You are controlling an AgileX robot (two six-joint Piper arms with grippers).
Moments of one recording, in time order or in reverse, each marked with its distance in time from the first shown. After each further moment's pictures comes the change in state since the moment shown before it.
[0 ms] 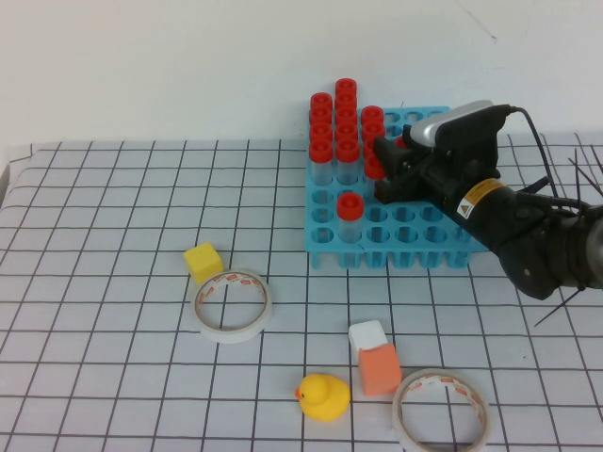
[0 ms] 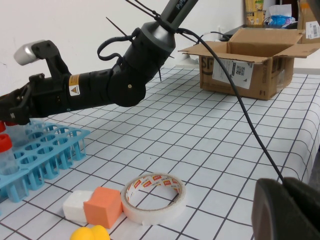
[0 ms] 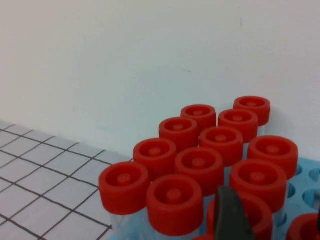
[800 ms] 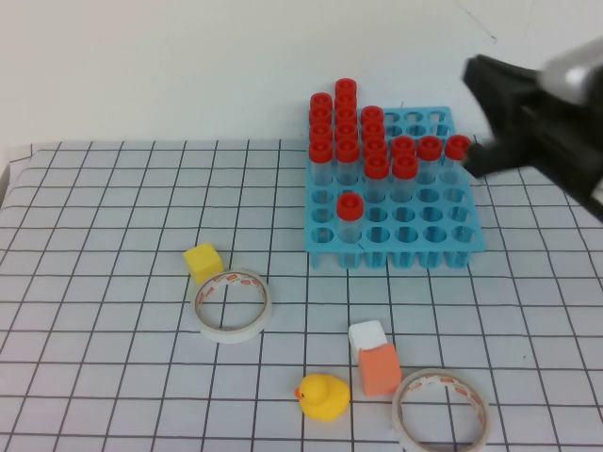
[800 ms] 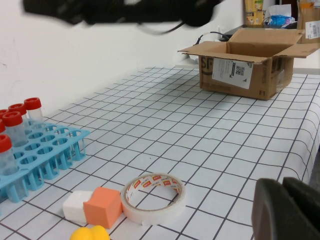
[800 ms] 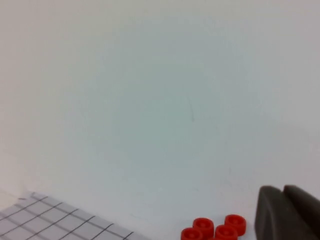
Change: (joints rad) right arm 0.000 -0.621 0.381 -0.054 0.049 0.000; left arm 0.000 0.000 0.000 0.000 0.000 0.000
